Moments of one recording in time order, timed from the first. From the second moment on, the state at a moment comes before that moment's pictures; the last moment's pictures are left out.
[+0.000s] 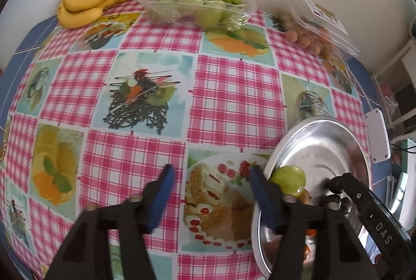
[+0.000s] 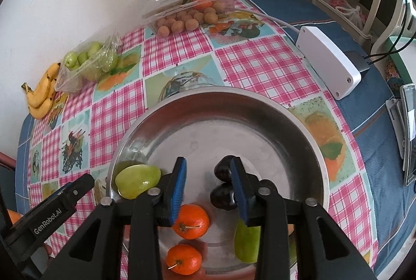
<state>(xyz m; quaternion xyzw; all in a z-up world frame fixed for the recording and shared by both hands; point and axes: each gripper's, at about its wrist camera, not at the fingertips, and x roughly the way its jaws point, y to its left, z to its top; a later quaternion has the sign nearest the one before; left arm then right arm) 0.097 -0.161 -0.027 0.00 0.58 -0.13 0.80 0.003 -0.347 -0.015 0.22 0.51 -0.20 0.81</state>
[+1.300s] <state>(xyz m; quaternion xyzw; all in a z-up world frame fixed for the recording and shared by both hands) 0.091 -0.140 -0.020 0.06 0.54 -0.09 0.84 0.007 -0.324 -0.016 0.17 0.53 -0.20 0.81</state>
